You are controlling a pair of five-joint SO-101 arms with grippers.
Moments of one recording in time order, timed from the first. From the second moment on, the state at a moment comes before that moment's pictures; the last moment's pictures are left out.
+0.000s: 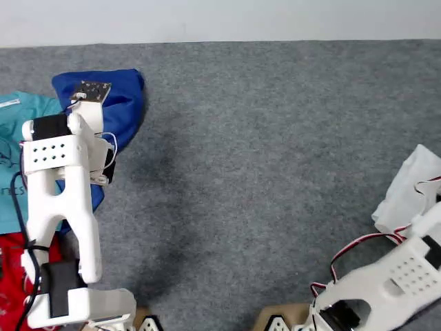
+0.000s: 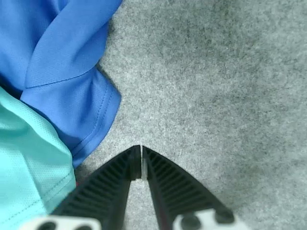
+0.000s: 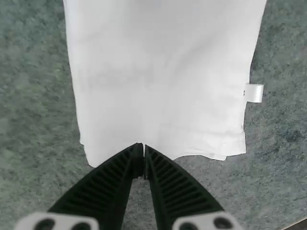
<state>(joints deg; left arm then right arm) -14.2 -3.4 6.1 96.0 -8.0 47.7 29.0 -37.5 100.5 12.1</state>
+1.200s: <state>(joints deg) -14.2 -3.4 6.1 96.0 -8.0 57.2 45.5 -38.8 95.2 19.6</state>
